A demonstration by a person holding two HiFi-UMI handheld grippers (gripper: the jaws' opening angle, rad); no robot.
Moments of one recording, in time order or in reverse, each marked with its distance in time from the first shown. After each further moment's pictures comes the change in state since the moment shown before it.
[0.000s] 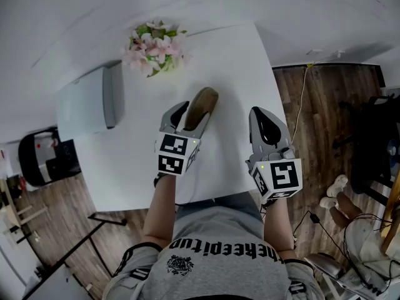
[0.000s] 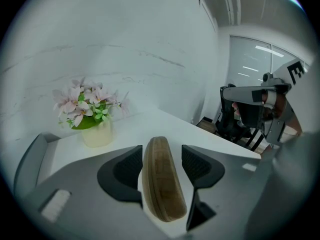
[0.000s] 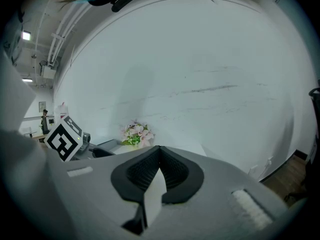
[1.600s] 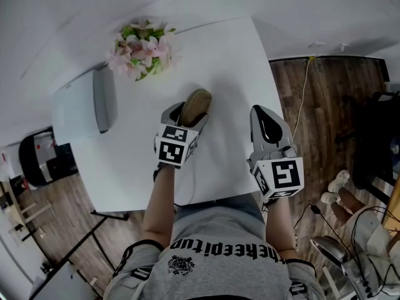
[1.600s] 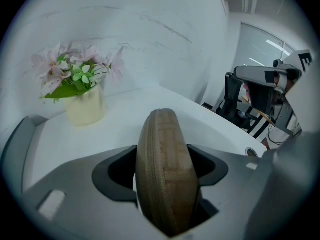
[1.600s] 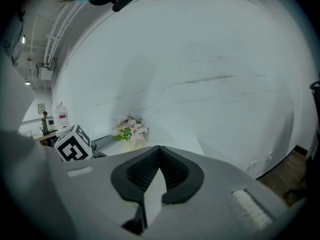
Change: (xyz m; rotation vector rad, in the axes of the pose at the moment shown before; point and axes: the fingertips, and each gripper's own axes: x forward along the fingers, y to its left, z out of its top) left arm 0.051 0.004 -0.044 -0.039 0.219 -0.020; right arm 0.014 -0.034 -0.017 0.030 0.052 0.004
